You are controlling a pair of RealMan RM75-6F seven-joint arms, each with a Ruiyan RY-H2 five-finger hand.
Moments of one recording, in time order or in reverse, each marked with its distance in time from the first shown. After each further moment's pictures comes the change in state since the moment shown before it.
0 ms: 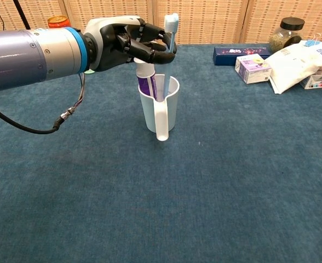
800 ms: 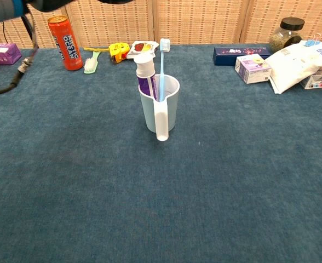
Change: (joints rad) left arm 0.144 0.225 -0.026 -0.194 0.251 0.179 0.086; right arm -0.007 0.009 0.000 -0.015 -0.010 0.017 0.003
